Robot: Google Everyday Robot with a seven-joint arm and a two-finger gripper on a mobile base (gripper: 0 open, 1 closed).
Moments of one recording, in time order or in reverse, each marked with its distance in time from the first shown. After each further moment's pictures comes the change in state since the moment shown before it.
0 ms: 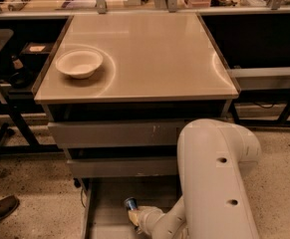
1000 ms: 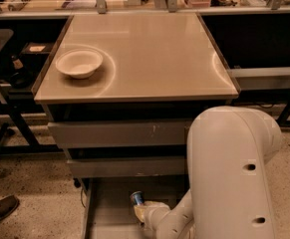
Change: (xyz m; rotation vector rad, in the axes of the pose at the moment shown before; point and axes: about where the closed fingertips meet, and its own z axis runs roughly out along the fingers) arm -0.034 -0.007 -0.069 0.087 -0.007 -0.009
